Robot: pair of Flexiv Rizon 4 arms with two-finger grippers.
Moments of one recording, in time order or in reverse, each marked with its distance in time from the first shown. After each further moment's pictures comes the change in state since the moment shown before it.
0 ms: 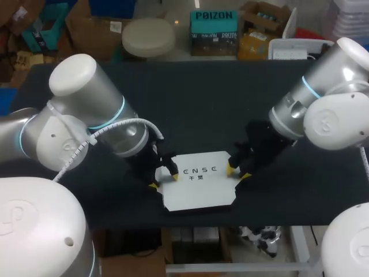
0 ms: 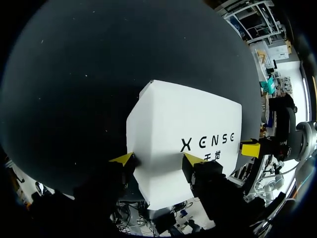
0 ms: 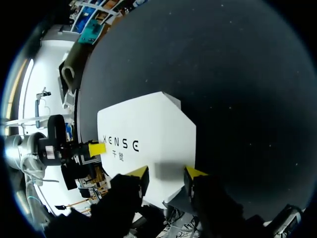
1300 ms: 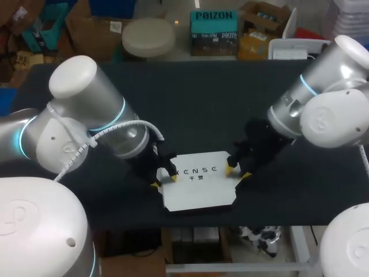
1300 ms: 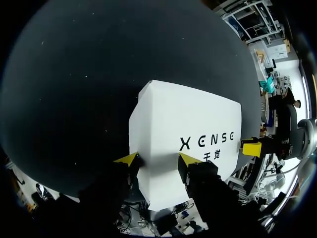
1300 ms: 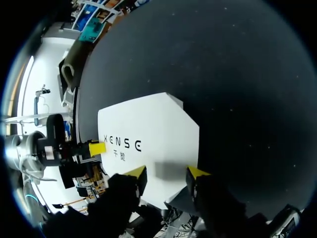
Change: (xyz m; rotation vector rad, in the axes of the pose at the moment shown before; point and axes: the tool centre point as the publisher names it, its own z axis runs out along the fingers) left arm 0.000 0.001 0.000 0.018 -0.001 0.015; right arm 0.003 0.000 -0.001 -0.001 -0.019 -0.020
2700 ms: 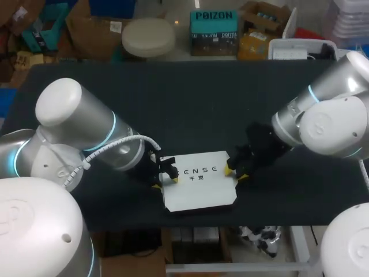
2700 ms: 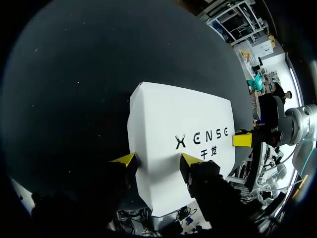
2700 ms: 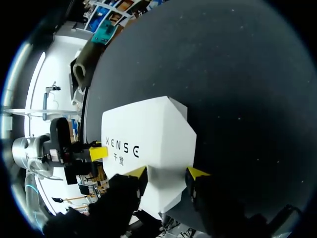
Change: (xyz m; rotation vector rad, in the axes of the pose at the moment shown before) left arm 0.003 0.001 0.005 0.100 0.087 0.083; right arm -0.004 0.008 0.014 -0.059 0.089 -0.062
